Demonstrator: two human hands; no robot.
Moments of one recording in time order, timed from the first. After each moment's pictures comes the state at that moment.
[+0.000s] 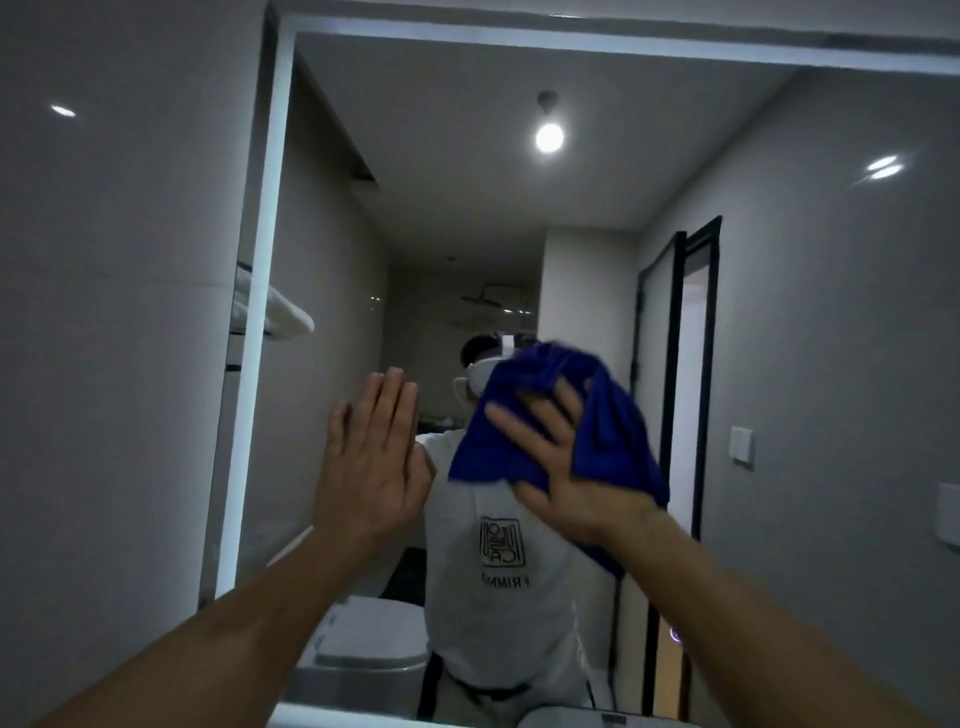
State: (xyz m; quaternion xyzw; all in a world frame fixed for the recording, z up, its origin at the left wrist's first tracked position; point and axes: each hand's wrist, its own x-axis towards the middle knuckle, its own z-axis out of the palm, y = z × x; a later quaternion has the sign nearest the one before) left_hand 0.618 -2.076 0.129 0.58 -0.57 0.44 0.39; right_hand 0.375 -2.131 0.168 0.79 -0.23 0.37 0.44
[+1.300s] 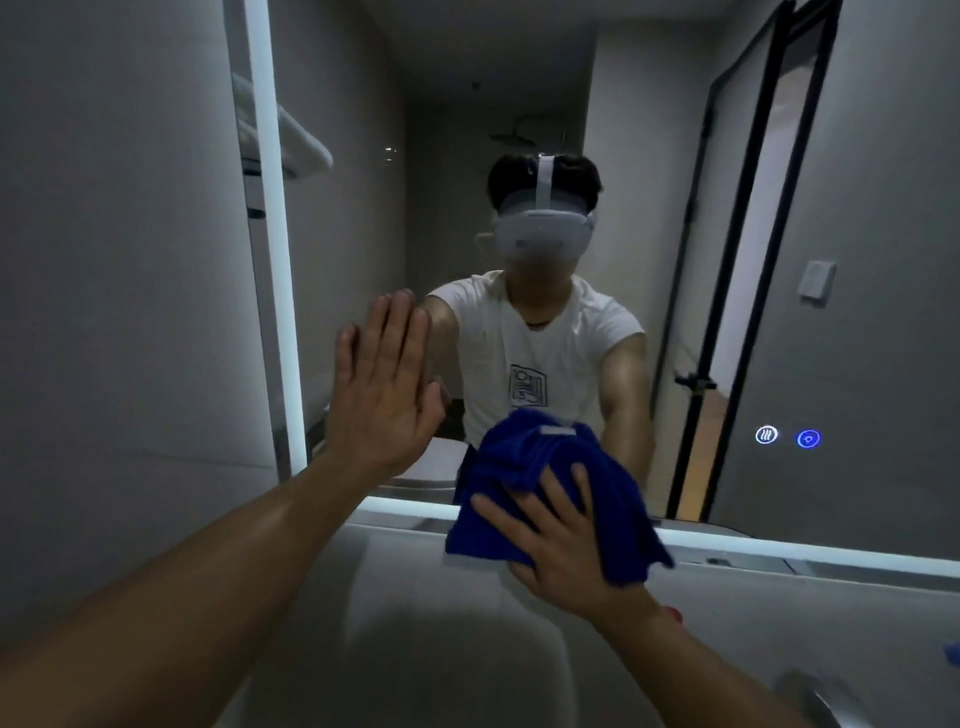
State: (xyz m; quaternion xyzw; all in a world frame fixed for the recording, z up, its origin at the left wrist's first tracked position) left_hand 0.666 -2.066 0.012 0.57 -0.60 0.45 0.33; right_hand 0.425 -2.120 -0.104 0.80 -0.19 0.30 0.48
